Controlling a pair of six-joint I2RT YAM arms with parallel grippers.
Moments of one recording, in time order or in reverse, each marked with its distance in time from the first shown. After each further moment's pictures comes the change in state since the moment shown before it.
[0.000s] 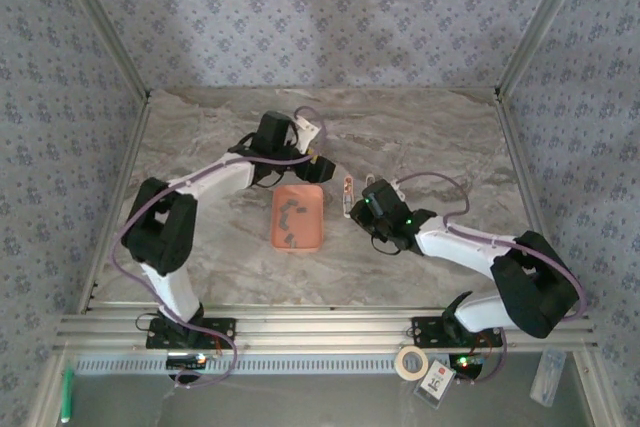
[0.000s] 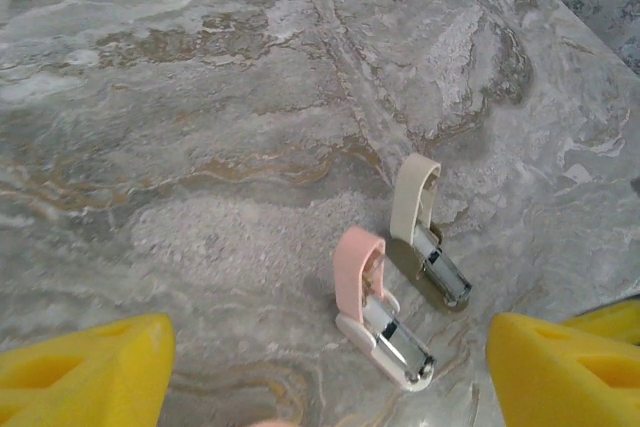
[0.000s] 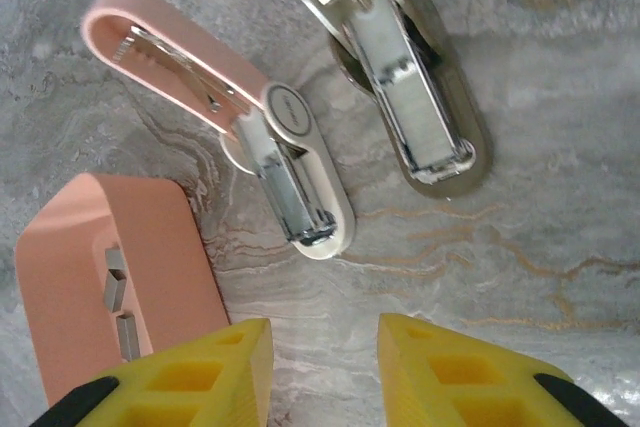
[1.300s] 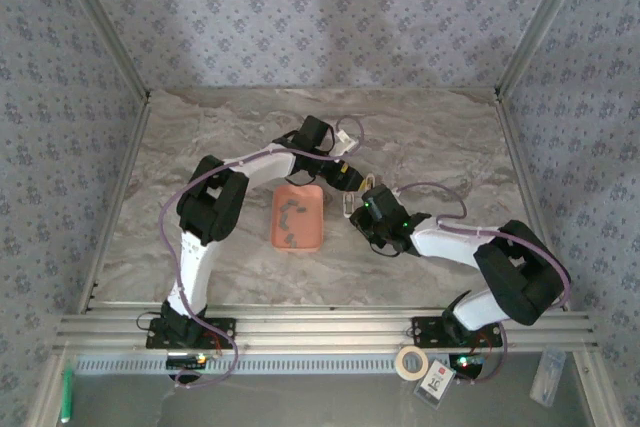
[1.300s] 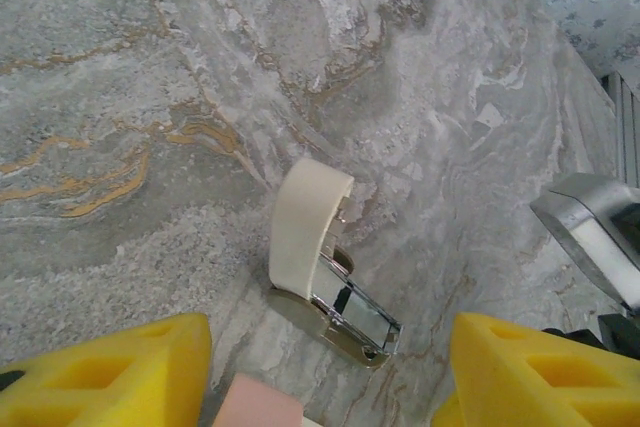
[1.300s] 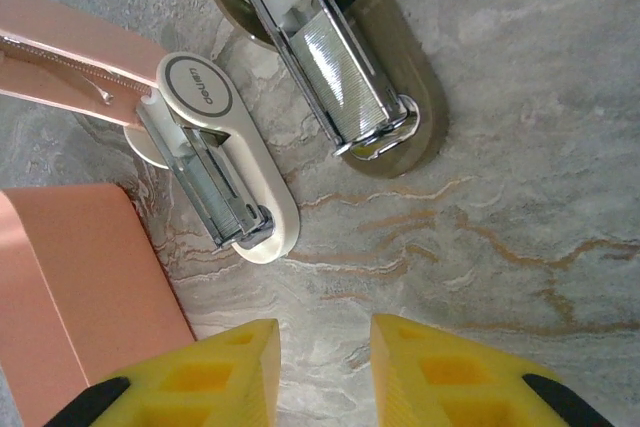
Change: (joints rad) left arm -0.089 0.368 0.317 -0.138 0.264 0.033; right arm -0.020 0.085 -0.035 0.087 -0.066 0.090
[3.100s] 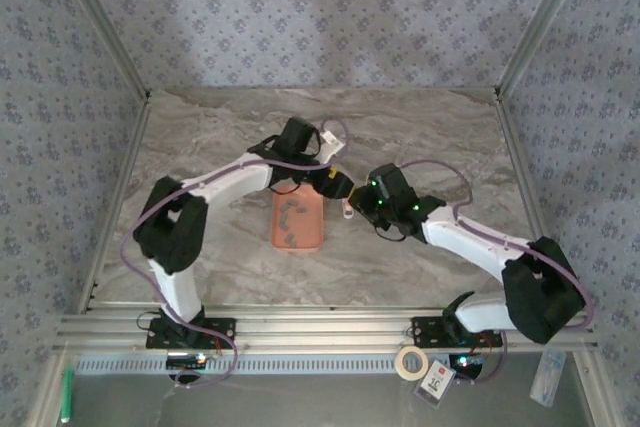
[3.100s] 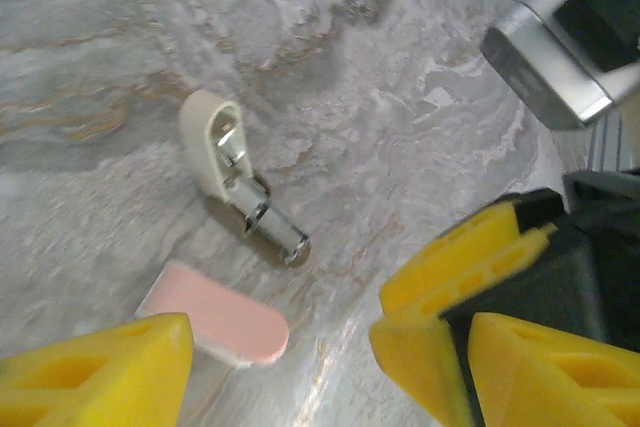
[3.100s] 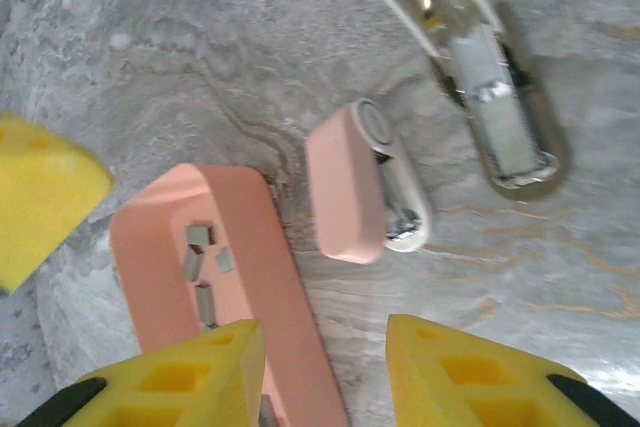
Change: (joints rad) left arm -0.016 -0.375 -0.283 -0.007 -0.147 -0.048; right arm -0.053 -0.100 0.184 -0.225 -0.074 -0.172
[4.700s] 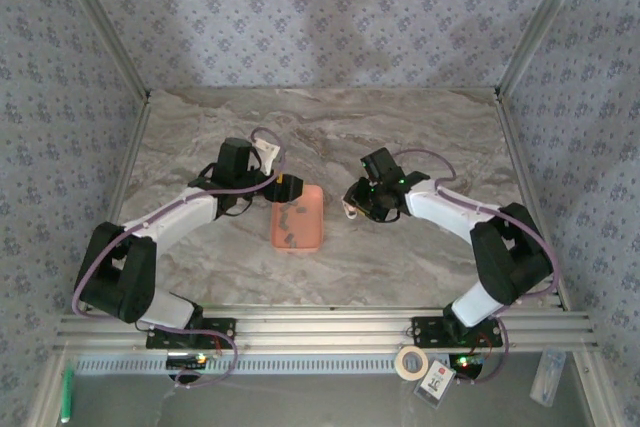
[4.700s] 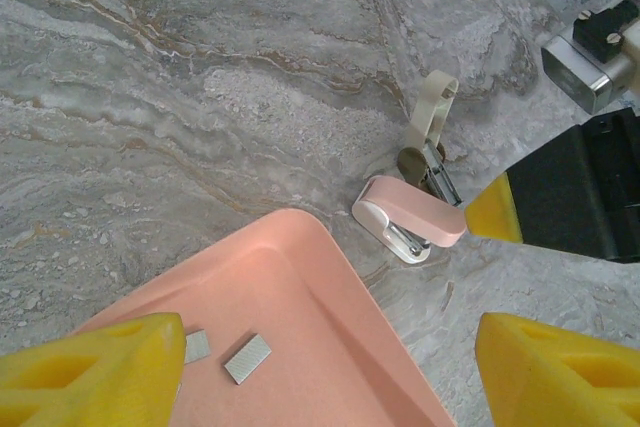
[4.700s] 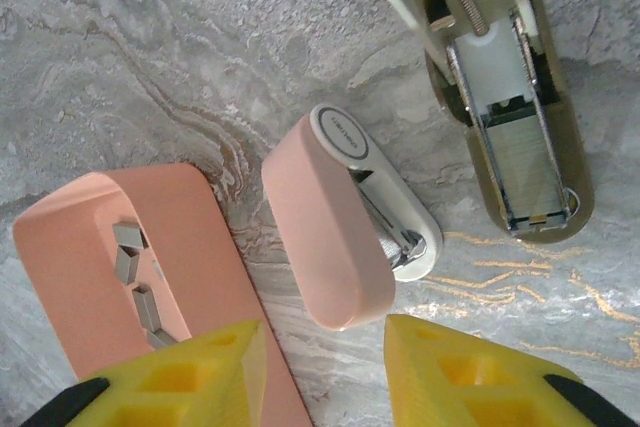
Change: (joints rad) left arm 0.215 -0.364 -0.461 0.235 -0.117 -0.135; right arm -0.070 0.224 0.182 -0.160 -0.129 -0.105
